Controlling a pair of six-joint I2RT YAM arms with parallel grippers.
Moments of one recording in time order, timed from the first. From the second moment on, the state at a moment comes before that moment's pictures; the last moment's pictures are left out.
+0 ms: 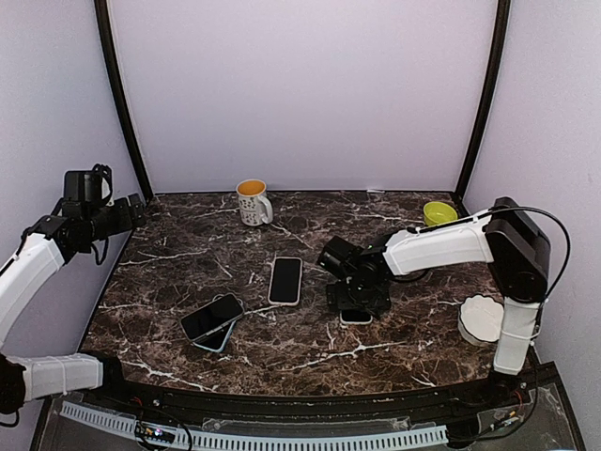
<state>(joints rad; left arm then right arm) -0.08 0.97 0.92 -0.48 -0.22 -0.30 0.95 1.91 1.23 -0.70 0.27 0.85</state>
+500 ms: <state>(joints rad) -0.09 1.20 1.13 -0.45 0.00 -0.19 0.95 1.93 1.24 -0.64 0.29 0.83</state>
